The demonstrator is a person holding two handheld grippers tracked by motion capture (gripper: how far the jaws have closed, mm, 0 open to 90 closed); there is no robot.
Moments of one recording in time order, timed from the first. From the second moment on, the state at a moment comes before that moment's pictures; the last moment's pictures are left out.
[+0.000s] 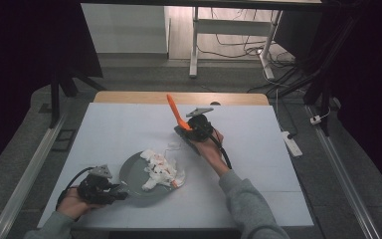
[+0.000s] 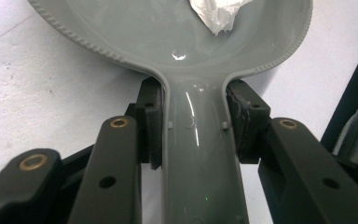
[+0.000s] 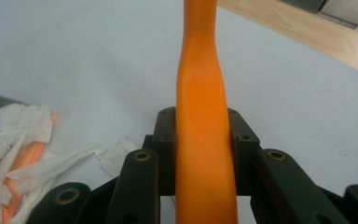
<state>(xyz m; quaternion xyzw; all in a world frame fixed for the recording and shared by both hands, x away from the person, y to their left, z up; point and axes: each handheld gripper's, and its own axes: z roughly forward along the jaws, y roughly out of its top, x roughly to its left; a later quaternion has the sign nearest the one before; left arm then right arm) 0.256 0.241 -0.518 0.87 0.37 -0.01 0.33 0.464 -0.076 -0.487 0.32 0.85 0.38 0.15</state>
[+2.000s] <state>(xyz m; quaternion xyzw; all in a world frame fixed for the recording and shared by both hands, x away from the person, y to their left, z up) 0.257 0.236 -0.517 0.87 0.37 0.00 0.32 0.437 -0.051 -0.490 0.30 0.87 0.38 0.12</state>
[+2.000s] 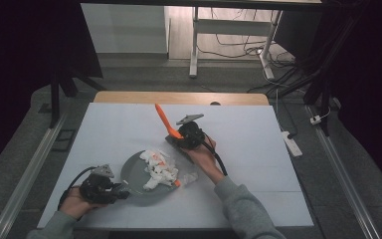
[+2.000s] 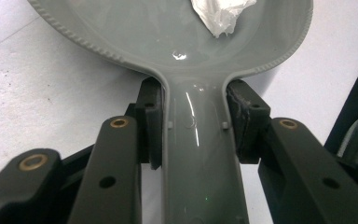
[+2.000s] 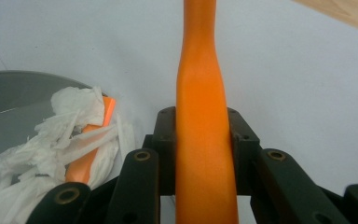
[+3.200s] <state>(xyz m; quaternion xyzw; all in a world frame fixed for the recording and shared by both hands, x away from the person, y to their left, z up) 0.258 0.235 -0.518 0.87 0.38 0.00 0.33 0.452 -0.053 -0.482 0.30 0.86 0.38 0.13</state>
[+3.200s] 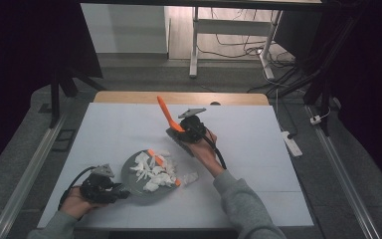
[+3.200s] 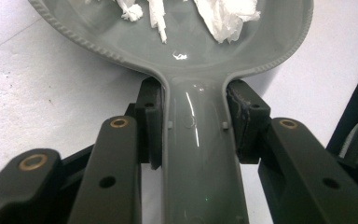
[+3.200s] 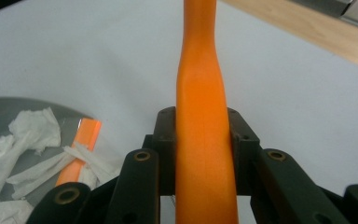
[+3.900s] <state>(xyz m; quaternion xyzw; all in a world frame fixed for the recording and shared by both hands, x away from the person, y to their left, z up) 0.257 0.234 -0.518 0.87 0.38 0.00 0.33 0.401 -0.004 -0.487 0.23 0.89 0.39 0.05</state>
